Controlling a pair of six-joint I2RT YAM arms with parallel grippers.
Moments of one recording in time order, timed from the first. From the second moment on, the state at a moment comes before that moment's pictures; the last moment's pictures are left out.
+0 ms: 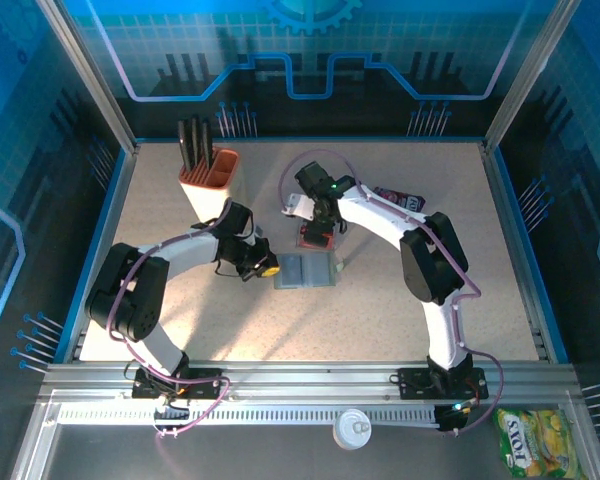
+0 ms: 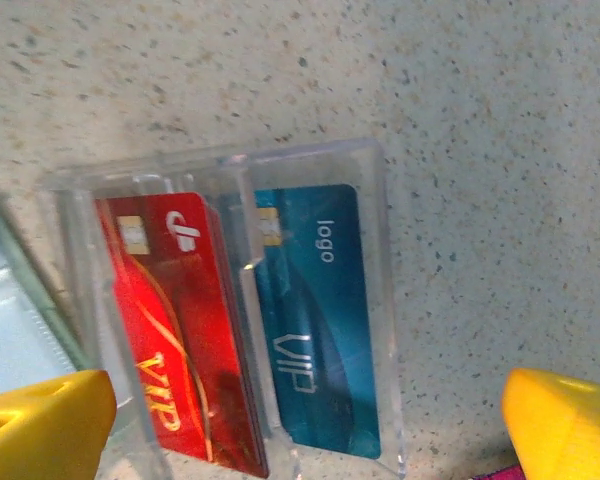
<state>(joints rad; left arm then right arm) -0.32 1.65 0.89 -0.41 0.60 -0.85 0.63 2.06 1.67 -0.77 0.19 -0.69</state>
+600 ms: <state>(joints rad) -0.32 1.63 0.87 -0.39 0.60 -0.85 0.68 2.01 1.46 -0.52 0.33 -0.77</state>
